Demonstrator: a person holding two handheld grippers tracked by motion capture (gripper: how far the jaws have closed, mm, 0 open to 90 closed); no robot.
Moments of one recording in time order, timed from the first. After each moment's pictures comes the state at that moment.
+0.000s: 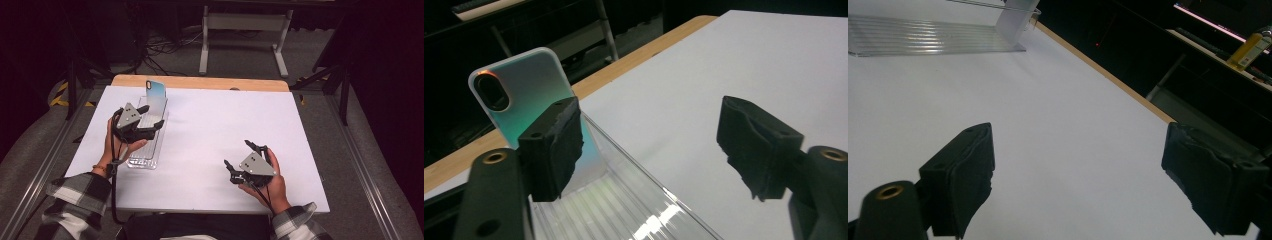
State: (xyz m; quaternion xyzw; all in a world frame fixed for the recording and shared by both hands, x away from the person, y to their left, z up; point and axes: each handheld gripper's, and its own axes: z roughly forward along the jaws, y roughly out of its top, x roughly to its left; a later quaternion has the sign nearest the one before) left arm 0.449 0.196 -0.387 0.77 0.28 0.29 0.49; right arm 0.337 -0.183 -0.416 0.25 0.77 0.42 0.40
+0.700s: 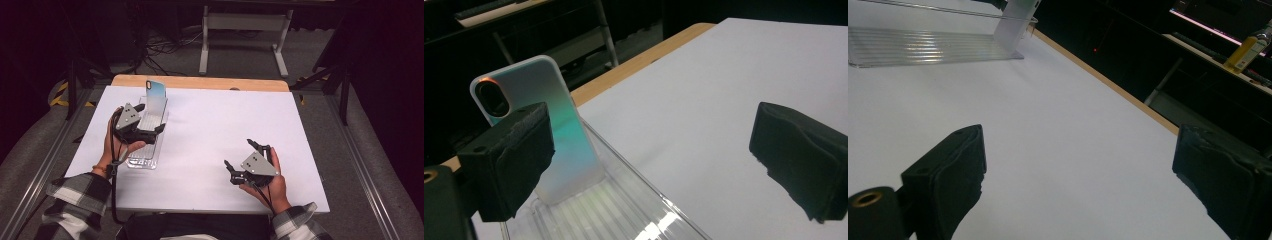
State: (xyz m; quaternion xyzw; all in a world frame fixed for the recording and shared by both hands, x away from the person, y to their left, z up) left arm 0.446 0.195 -0.386 0.77 0.27 0.29 0.50; right arm 0.336 -0.185 -0.414 0.25 0.77 0.43 0.41
